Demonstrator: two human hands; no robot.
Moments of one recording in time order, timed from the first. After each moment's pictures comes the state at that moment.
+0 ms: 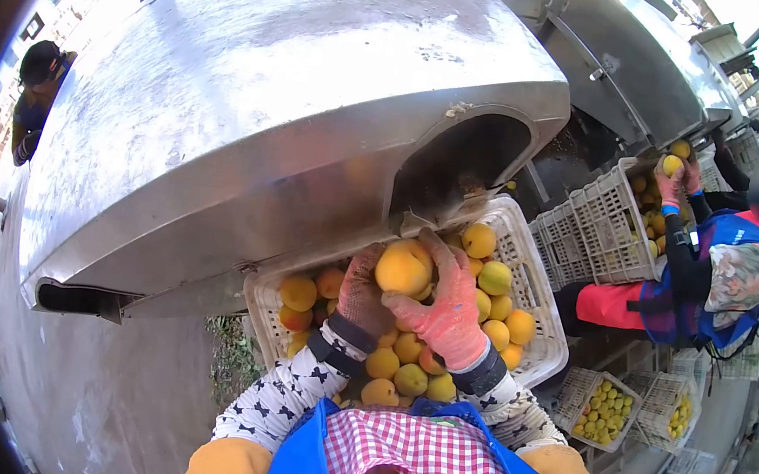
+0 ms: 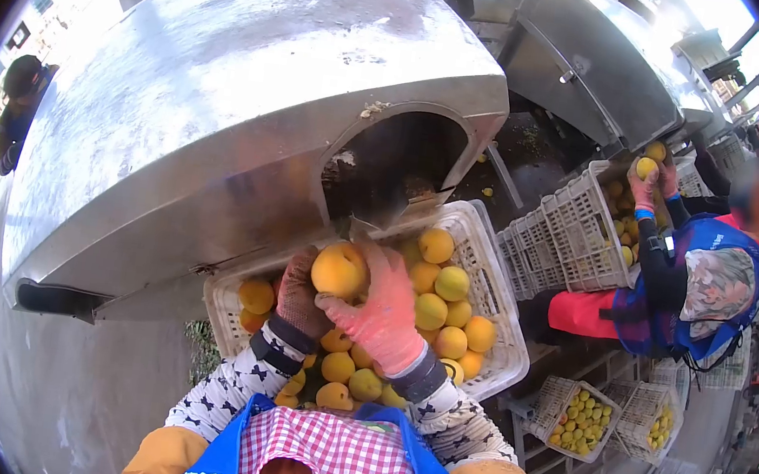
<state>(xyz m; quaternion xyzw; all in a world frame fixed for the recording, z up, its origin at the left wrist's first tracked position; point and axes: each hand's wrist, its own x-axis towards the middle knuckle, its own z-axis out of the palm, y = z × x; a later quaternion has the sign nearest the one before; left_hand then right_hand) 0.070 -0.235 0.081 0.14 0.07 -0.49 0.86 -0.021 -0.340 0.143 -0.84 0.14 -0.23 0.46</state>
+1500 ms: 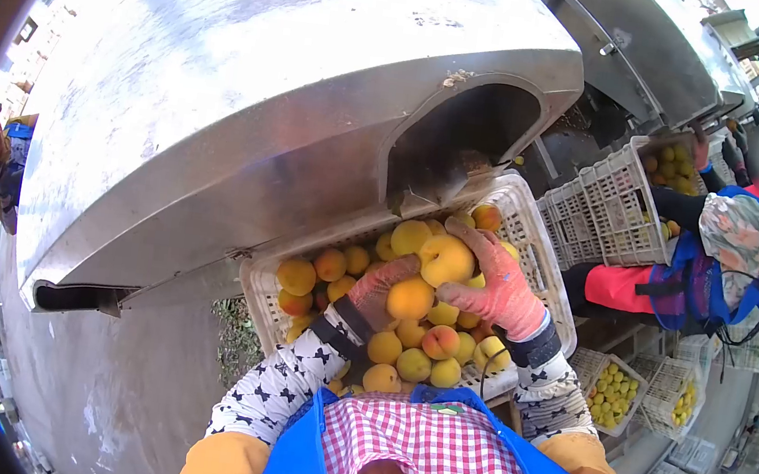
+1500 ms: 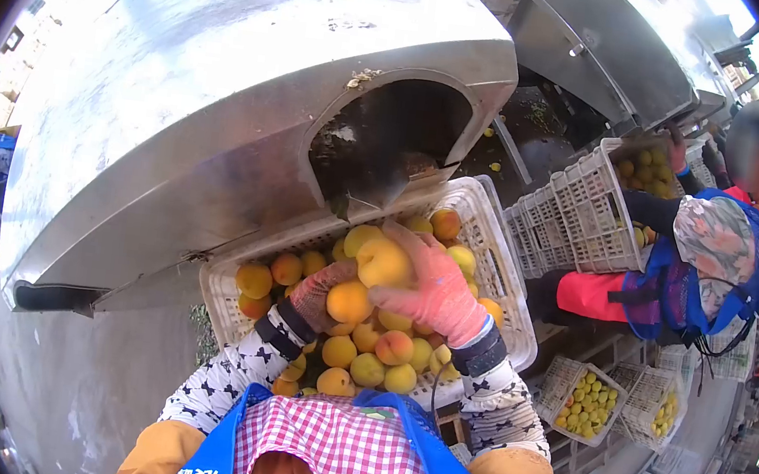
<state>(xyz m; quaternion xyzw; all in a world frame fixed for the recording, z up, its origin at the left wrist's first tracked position) 0.063 -0.229 0.072 0.23 0.00 -0.67 0.71 -0.050 -0.410 0.143 -0.88 0.08 -0.07 0.46</state>
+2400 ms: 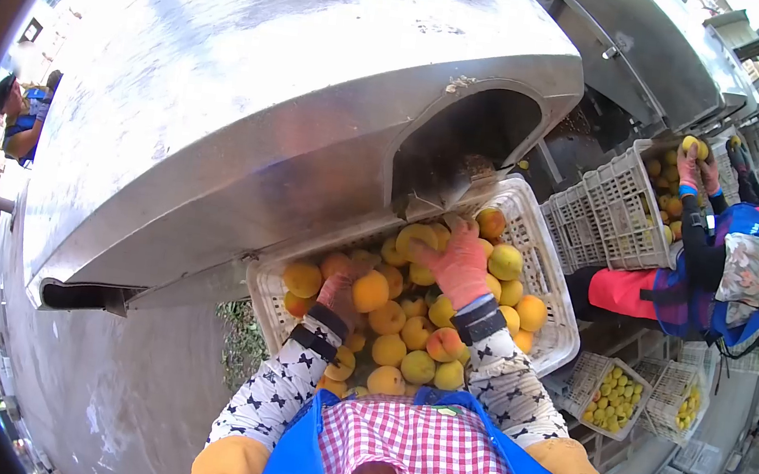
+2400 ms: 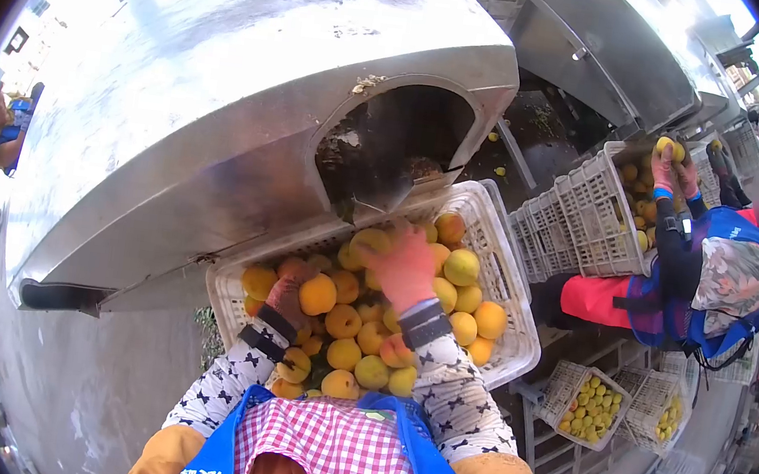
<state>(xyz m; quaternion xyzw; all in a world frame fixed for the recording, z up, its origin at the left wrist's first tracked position) 0.084 -0.179 0.005 0.30 0.16 -0.50 0.80 0.006 -0.386 0.026 -0.88 0.32 -0.26 0.24</state>
